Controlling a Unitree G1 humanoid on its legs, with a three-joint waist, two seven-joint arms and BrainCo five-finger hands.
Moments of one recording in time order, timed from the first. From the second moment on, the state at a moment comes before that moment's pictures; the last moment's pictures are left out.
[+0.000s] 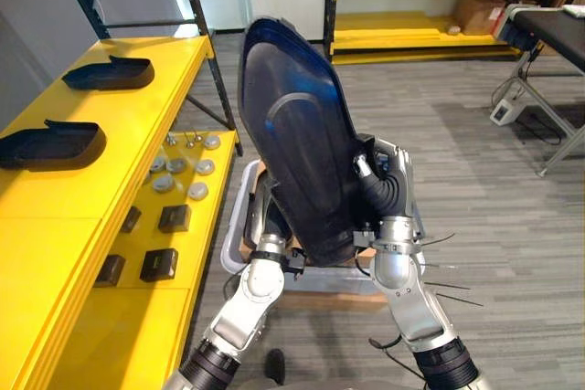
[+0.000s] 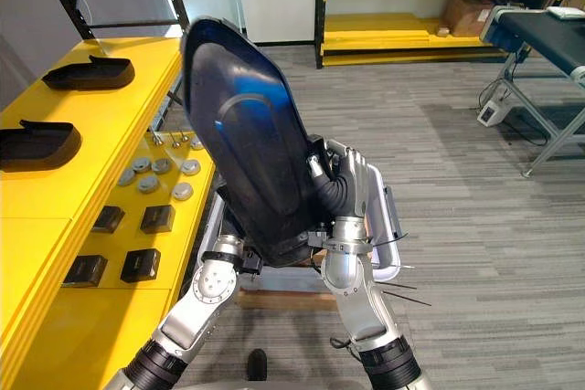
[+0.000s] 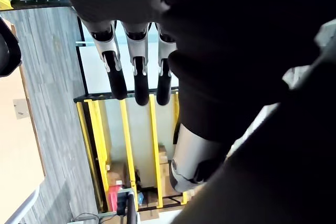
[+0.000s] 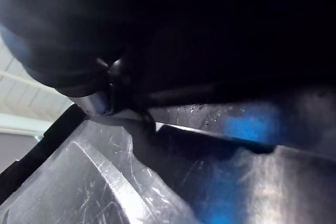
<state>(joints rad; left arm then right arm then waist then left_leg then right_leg) -0.09 0.15 -0.50 -0.07 -0.05 -0.09 0.39 -0.08 -0.10 0.33 -0.21 -0.55 -0.02 -0.56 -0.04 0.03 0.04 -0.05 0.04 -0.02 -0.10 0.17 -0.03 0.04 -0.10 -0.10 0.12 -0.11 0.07</state>
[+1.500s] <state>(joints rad) 0.03 0.10 -0.34 -0.09 -0.11 -0.09 0.33 0.03 -0.10 0.00 -0.26 -0.56 0.03 -0.57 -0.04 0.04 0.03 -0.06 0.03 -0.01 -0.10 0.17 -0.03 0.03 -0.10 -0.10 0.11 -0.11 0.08</state>
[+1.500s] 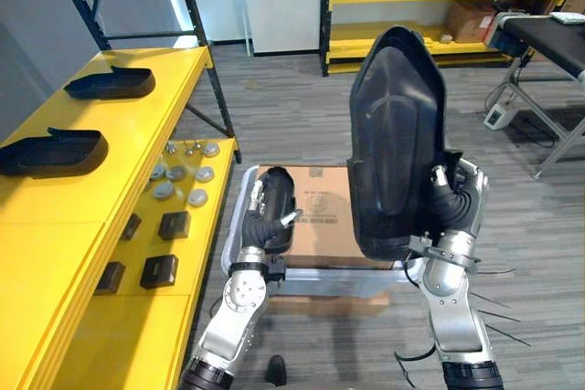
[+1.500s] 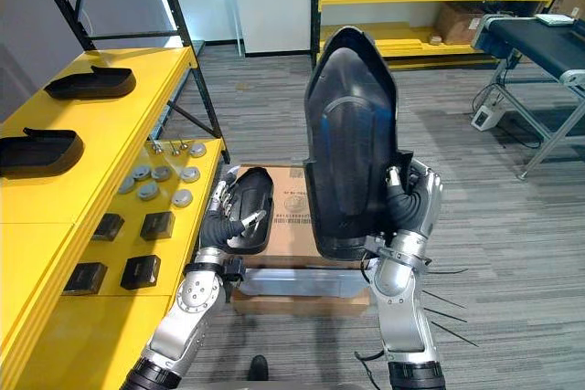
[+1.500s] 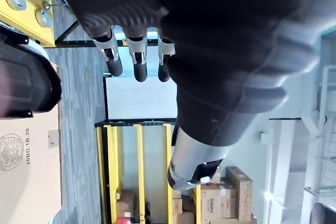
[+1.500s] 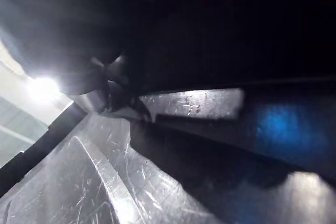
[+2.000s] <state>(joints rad) 0.03 0.08 -0.43 -0.17 -0.29 -0.11 0.28 -0.02 -0.11 0.01 -0.22 -0.60 0.05 -0.57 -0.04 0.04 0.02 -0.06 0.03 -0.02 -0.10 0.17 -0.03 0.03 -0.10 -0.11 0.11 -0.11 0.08</state>
